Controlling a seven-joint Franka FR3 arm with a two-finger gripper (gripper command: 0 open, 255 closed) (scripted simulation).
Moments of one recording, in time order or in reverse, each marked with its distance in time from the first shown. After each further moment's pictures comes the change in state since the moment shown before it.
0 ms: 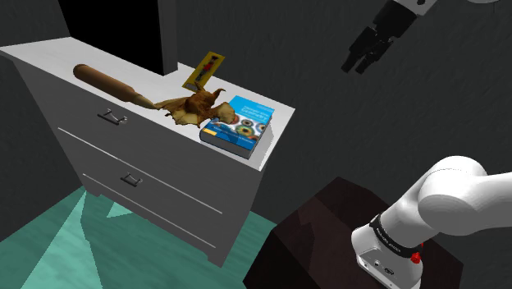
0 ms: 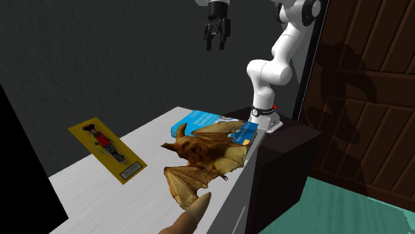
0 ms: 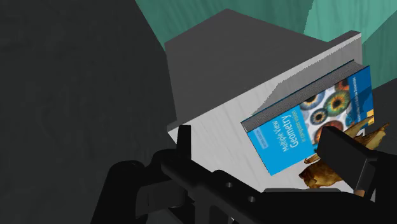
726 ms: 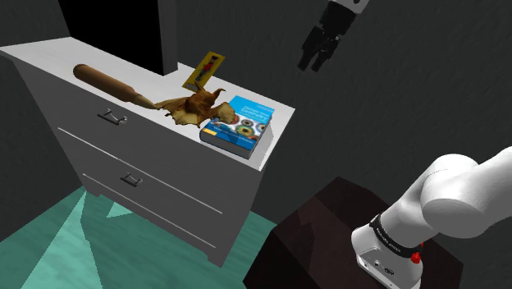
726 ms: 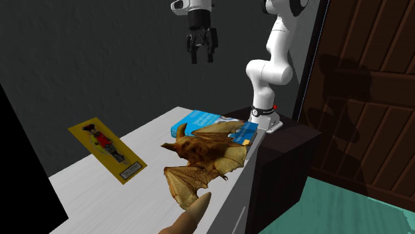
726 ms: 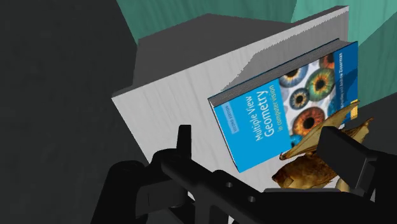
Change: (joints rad) arm 0.093 0.368 0.008 0.209 0.083 0.065 -0.081
